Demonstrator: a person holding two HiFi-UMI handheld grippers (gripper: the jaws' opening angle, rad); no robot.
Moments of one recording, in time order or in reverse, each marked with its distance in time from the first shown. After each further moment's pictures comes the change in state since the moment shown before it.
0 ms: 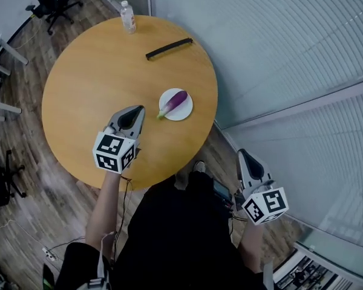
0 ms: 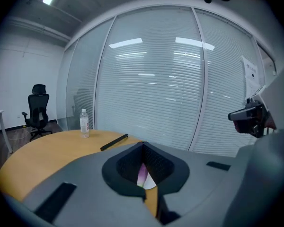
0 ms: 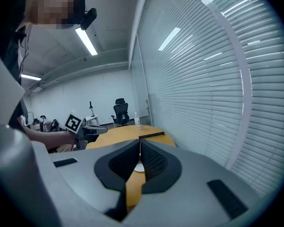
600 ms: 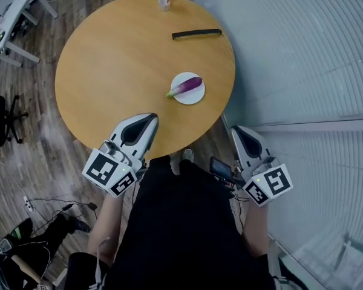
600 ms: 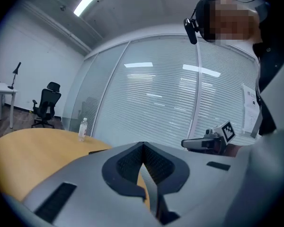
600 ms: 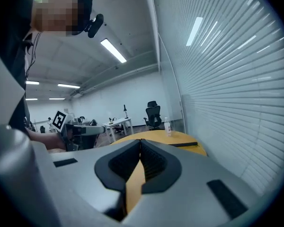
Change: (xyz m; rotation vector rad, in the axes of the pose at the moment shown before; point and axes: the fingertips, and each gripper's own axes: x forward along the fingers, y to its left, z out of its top) left arm -0.073 -0.106 0.050 -0.201 -0.240 0.050; right arm 0.054 0.007 0.036 -0.092 -0.016 0.459
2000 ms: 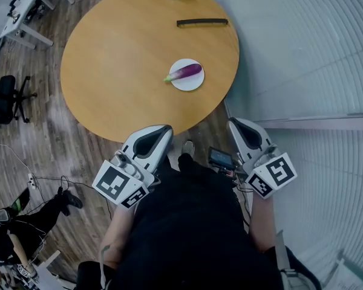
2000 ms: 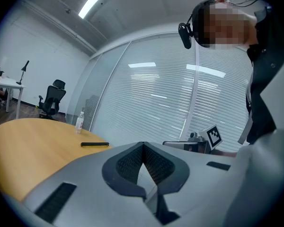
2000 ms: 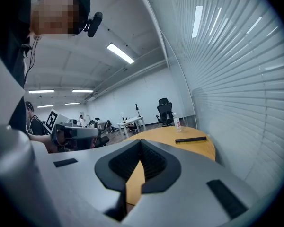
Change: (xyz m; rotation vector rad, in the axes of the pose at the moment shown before) left arm -0.022 -0.090 -0.037 -0.048 -0.016 0.058; right arm -0.022 0.009 -0.027 0.016 0.024 0.190
